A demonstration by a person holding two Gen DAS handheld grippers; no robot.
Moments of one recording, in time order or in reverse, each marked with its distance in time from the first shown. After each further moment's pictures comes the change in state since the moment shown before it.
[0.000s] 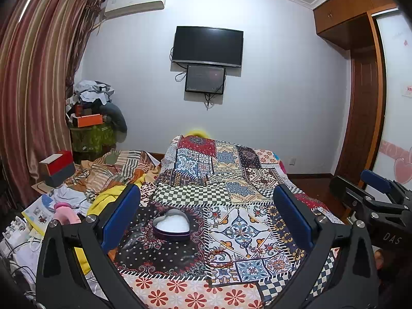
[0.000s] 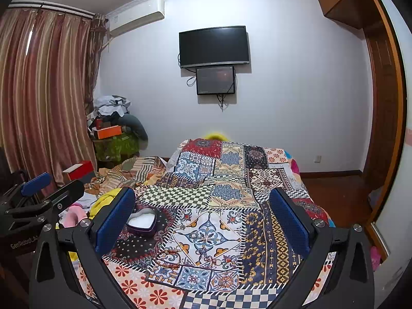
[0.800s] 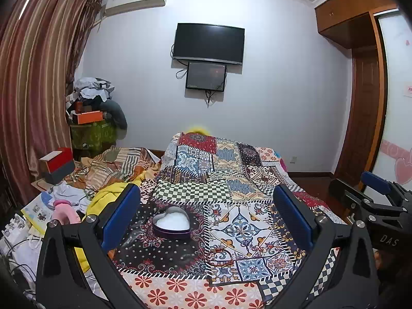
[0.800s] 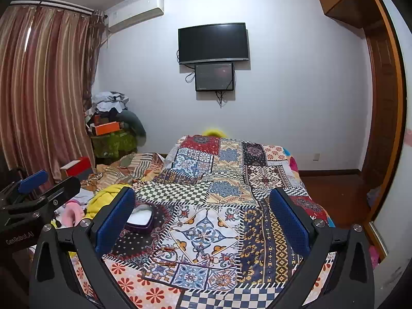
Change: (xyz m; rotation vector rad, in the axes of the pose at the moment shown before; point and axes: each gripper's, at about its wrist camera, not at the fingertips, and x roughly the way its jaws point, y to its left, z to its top) left arm 0.007 0.003 -0.004 -0.005 0.019 0.000; right arm 0.009 -0.003 -0.004 -0.007 0.023 -0.012
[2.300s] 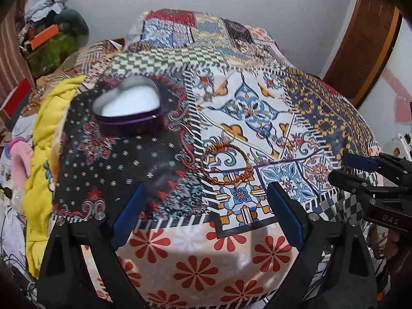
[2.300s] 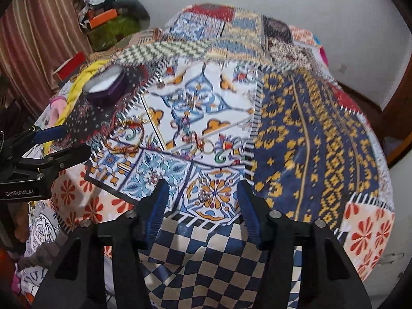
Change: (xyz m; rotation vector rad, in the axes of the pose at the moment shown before) left arm 0.167 0.007 -0.137 0.063 0.670 -0.142; right arm 0.127 -0.042 -0.126 -0.041 0.709 0.106
